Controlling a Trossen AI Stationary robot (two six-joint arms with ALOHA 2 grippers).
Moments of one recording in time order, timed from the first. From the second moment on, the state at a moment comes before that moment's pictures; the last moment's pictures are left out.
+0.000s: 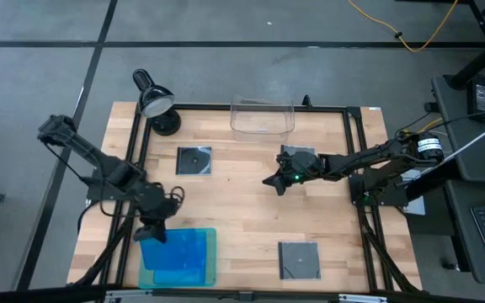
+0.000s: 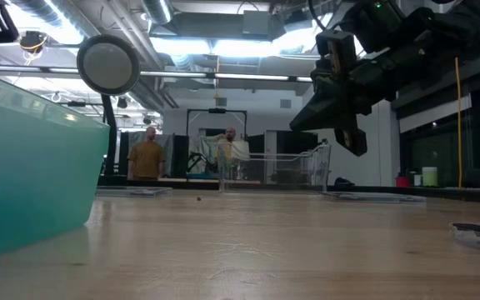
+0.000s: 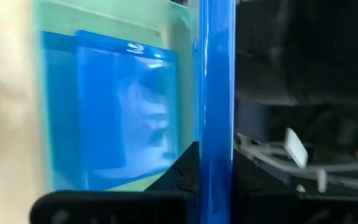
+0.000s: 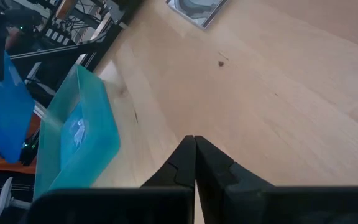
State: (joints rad) left arm -0.52 0.97 0.74 -0.51 0.44 -0.85; right arm -0.02 1.45 0.55 0.40 -0.08 0.85
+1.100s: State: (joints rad) left arm -0.51 1.28 0.74 -0.34 0.46 -0.84; right arm -0.01 1.45 0.55 0.40 -0.11 0.81
